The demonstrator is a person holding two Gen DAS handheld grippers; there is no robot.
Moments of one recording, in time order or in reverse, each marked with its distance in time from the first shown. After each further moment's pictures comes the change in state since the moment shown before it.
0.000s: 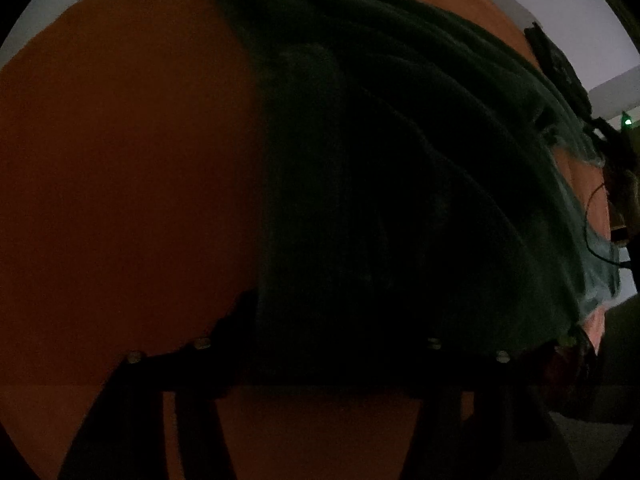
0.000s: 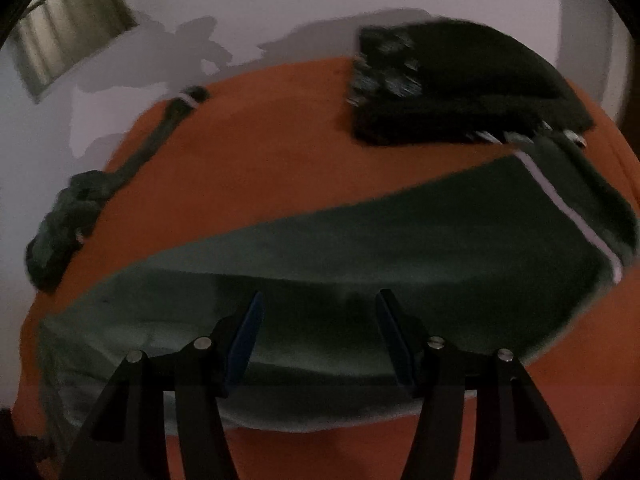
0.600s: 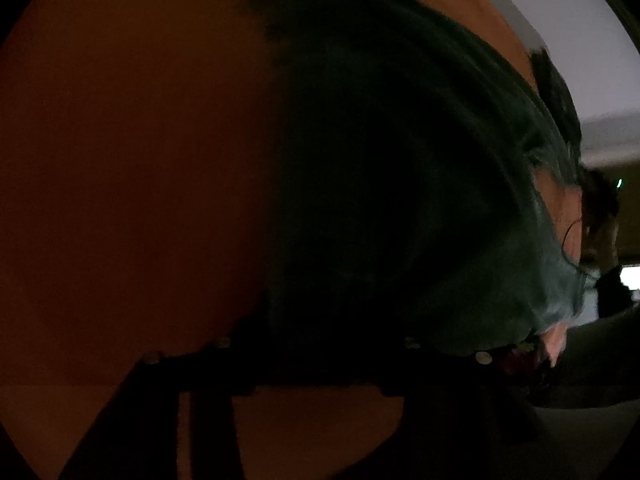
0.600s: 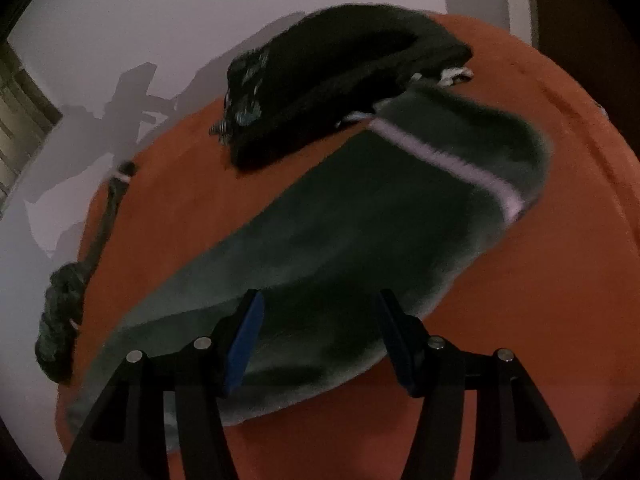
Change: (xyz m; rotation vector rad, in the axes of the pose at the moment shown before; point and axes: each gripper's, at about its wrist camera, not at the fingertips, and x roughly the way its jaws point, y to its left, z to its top) left arm -0.014 -0.010 0.024 -0.055 0.020 -0.110; right arm -0.053 -0.096 -0.009 0.323 -0.064 -0.040
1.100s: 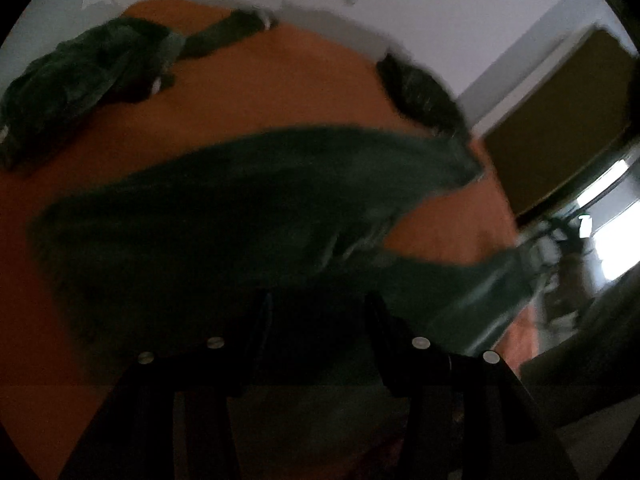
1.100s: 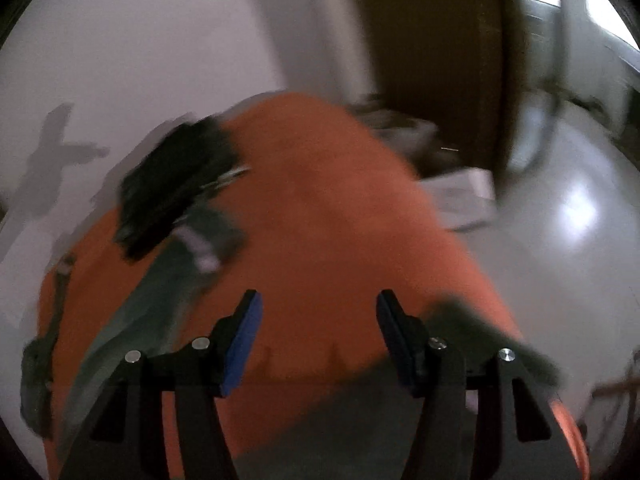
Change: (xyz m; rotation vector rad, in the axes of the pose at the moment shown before) left arm 0.003 -0.166 0.080 0.357 -0.151 -0.108; right arm -0.213 -0.198 -0.063 0.288 -0.226 -0.330
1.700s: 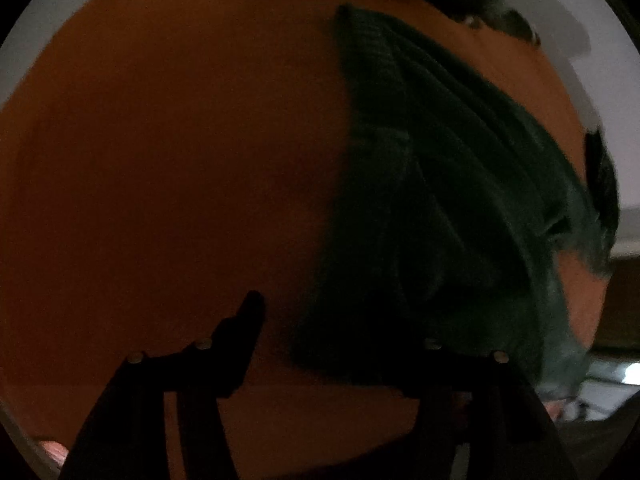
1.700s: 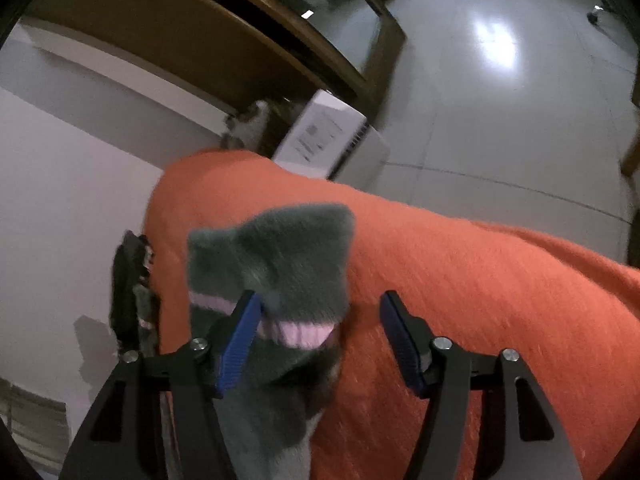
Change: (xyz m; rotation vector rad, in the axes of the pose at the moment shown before) left arm -0.042 0.157 -0.164 -0.693 0.066 0.277; right arm 0.008 -0.198 -0.131 0.645 -0.018 0.121
